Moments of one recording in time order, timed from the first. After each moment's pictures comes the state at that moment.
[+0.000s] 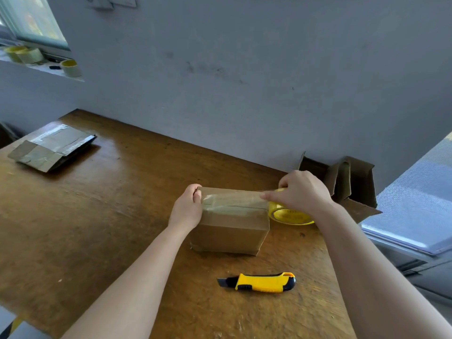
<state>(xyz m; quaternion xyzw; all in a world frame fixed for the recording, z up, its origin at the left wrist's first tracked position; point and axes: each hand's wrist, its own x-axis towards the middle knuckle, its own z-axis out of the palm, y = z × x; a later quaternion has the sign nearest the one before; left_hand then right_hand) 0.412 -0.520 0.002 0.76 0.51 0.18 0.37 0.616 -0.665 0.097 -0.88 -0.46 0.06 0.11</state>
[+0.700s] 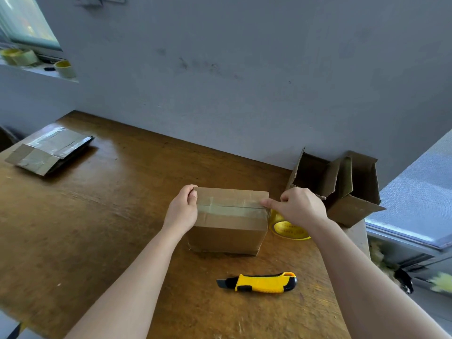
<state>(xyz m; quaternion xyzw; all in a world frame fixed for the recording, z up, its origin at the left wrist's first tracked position) 0.409 -0.520 0.005 0.76 0.50 0.18 0.38 0.625 -0.677 0.042 -0.90 -0.41 0.09 0.14</state>
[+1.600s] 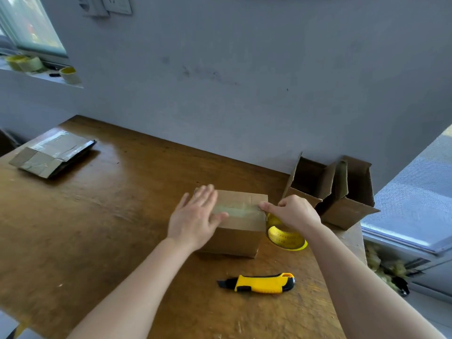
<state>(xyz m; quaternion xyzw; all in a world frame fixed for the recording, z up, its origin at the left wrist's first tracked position) 0.402 -0.547 0.008 0.95 0.30 0.05 0.03 0.612 -0.679 0.041 -0.91 -0.33 0.18 0.16</state>
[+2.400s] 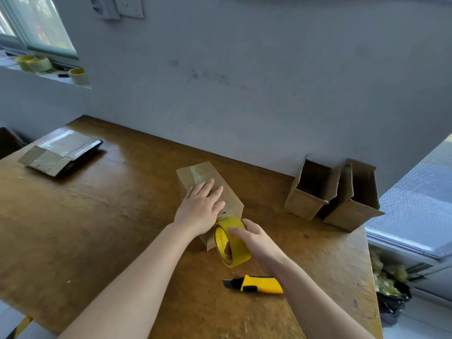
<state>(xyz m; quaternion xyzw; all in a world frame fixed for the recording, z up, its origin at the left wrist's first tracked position) 0.406 -0.519 0.018 0.94 0.32 0.03 0.14 0.505 -0.673 0.019 -0.65 -0.25 0.53 0.48</state>
